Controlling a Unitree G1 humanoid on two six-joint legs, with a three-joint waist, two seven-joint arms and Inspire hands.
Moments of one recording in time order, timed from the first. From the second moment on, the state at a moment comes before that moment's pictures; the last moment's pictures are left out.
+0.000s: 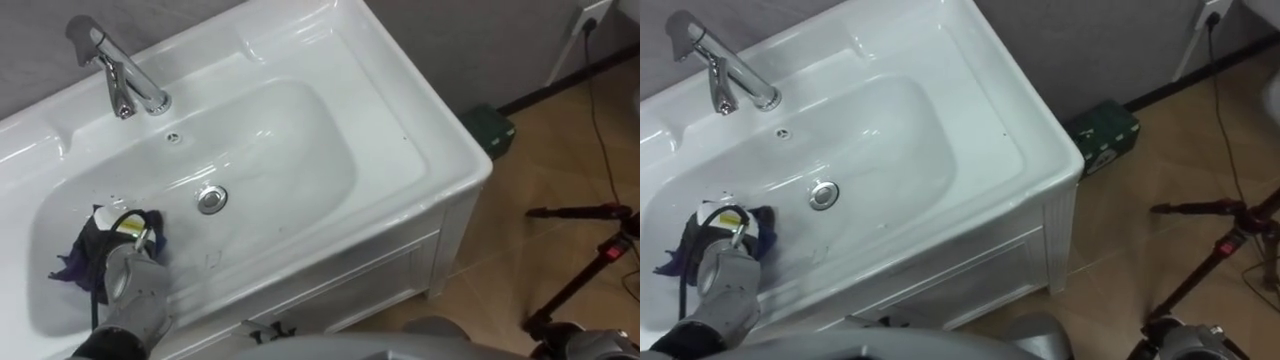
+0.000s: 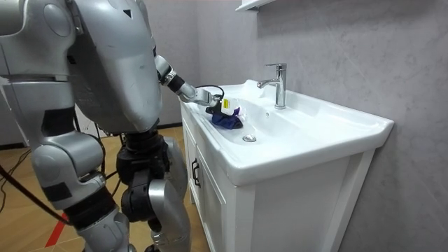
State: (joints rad) left arm 0.05 0.43 -0.45 0.65 1.64 0.54 -0.40; right arm 0.00 -0.40 -0.07 1.20 -0.64 0.21 0.24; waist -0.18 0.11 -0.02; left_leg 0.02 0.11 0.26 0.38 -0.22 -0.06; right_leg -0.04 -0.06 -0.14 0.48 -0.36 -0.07
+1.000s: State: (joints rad) left arm 0.09 0.45 -0.38 0.60 1.64 0.44 -0.08; right arm 0.01 -0.42 -0.10 1.19 -0.59 0.14 0.19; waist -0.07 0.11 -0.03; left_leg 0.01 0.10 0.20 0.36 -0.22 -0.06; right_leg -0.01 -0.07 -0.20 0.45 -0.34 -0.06
